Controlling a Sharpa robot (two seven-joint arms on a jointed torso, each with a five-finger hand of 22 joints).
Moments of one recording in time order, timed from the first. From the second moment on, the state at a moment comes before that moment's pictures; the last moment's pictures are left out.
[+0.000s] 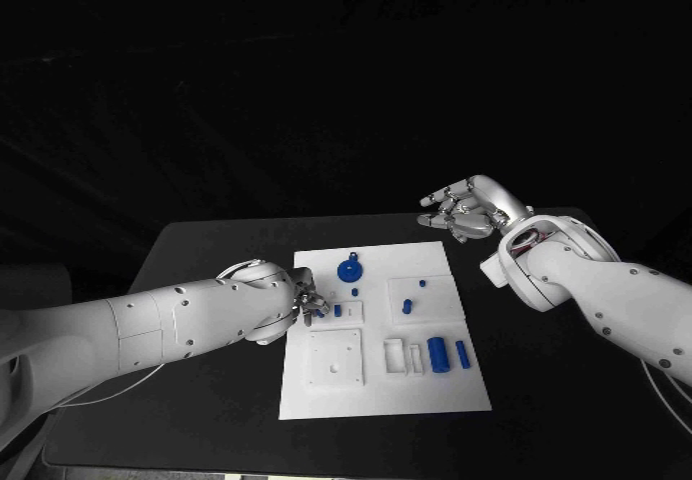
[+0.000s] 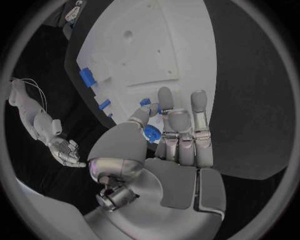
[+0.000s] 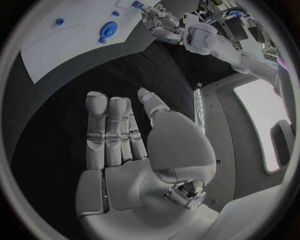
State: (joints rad) left arm 1.21 -0.57 -0.22 1.25 -1.10 -0.13 -0.54; left_hand 0.99 0.12 0.25 -0.22 0.77 0.96 0.06 0.45 0.92 1.47 -0.07 0.47 0.23 1.38 -0.14 1.23 0.49 0.02 1.25 -0.15 0.44 1.31; right arm 0.97 -0.77 0.37 1.42 -1.25 -0.38 0.00; right_hand 1.28 -0.08 0.15 -0.10 0.38 1.06 0.11 0.07 0.07 1.07 0.01 0.83 0.64 1.36 -0.06 0.79 0.94 0.08 1.46 -0.08 0.51 1.31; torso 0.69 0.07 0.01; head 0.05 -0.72
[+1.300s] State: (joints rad) left arm 1.21 -0.56 -0.22 1.23 -1.10 -0.11 -0.53; left_hand 0.99 0.12 0.25 -0.22 0.77 0.96 0.06 0.44 0.92 1.47 -0.06 0.47 0.23 1.38 -0.13 1.23 0.49 0.02 1.25 -0.15 0.44 1.31; right arm 0.97 -0.76 0.37 1.42 -1.25 -0.38 0.00; right_hand 1.28 -0.08 0.15 -0.10 0.38 1.06 0.11 0.07 0.07 1.07 0.01 0.83 0.64 1.36 -0.06 0.79 0.94 0.08 1.46 -0.08 0.51 1.31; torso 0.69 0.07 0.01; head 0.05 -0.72
